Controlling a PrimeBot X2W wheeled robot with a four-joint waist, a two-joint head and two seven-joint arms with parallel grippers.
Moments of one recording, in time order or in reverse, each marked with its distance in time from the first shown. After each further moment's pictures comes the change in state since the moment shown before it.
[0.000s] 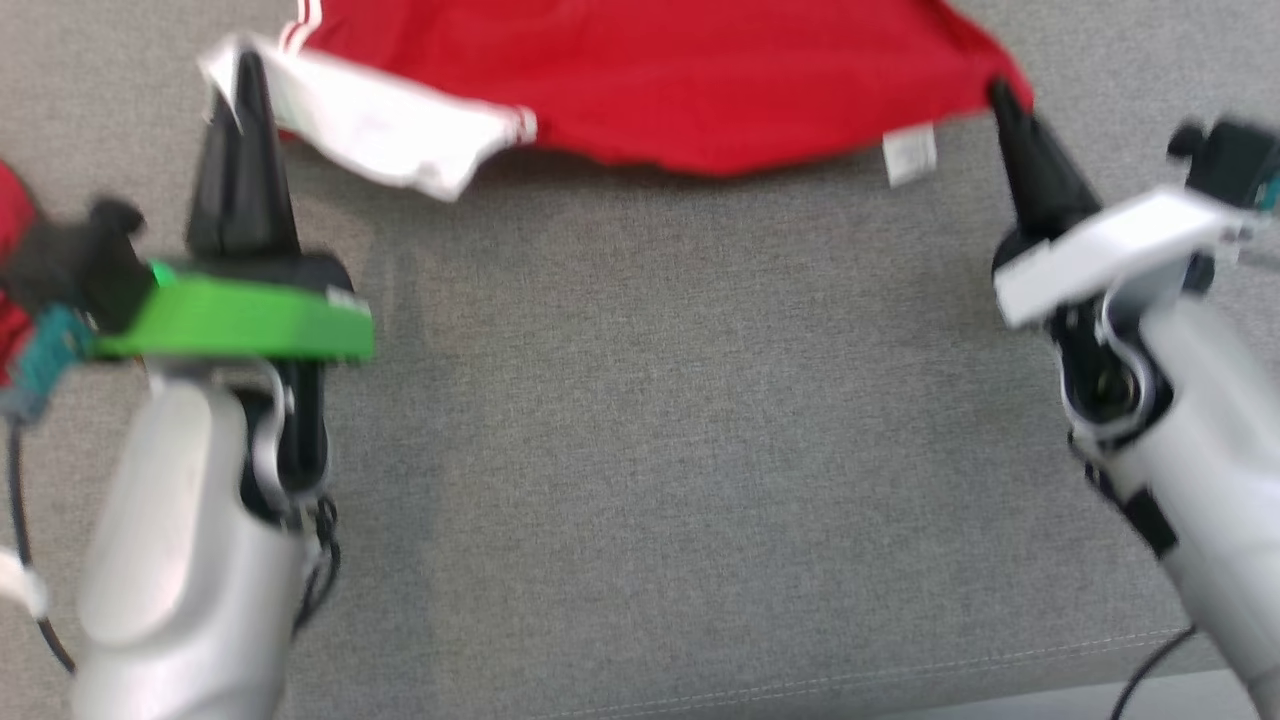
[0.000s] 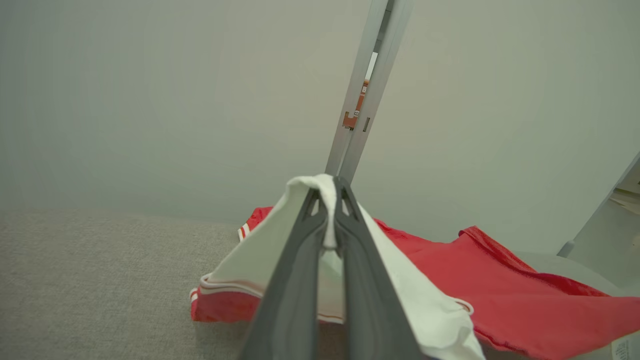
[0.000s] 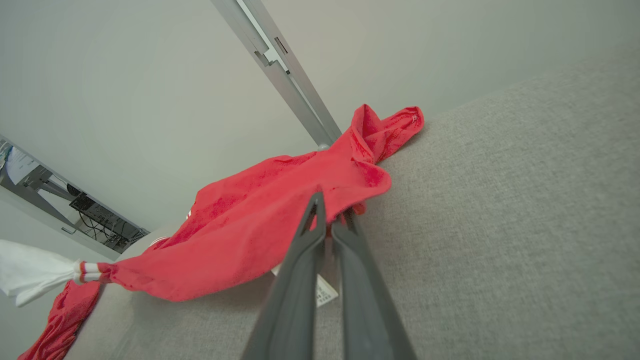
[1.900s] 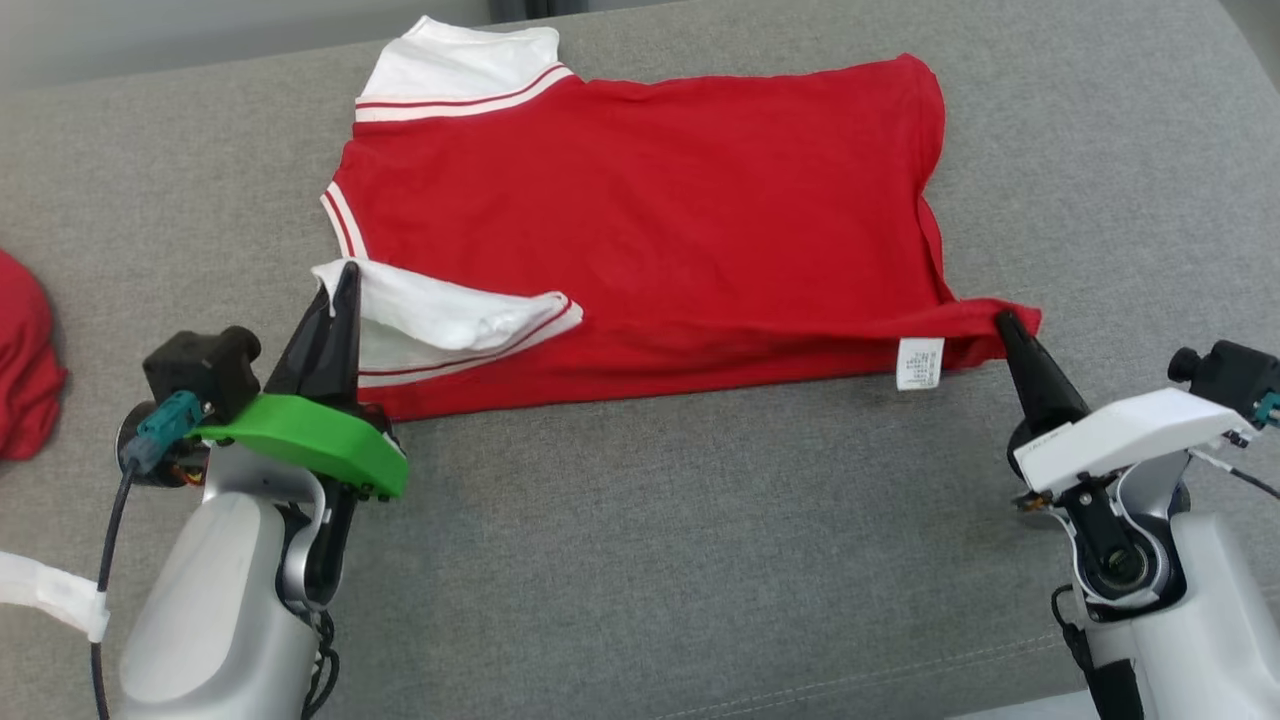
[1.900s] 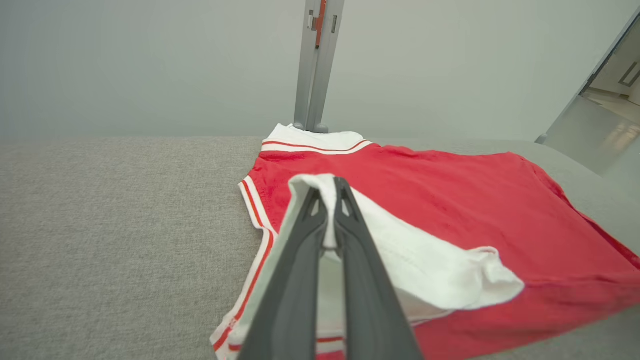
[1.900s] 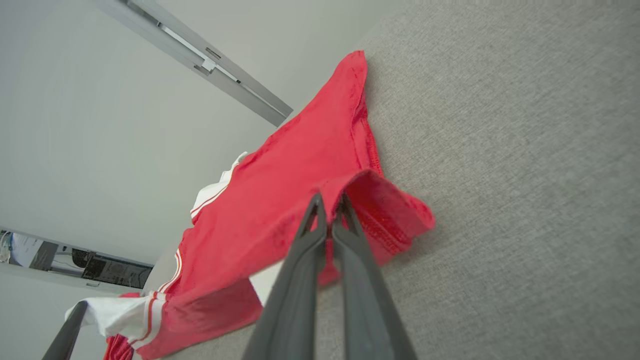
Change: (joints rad) left arm 0.164 0.015 -0.039 0.135 0.075 -0.077 0.112; right arm 0.471 0.311 -0.538 -0.280 -0.197 0.000 0.383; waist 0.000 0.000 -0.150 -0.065
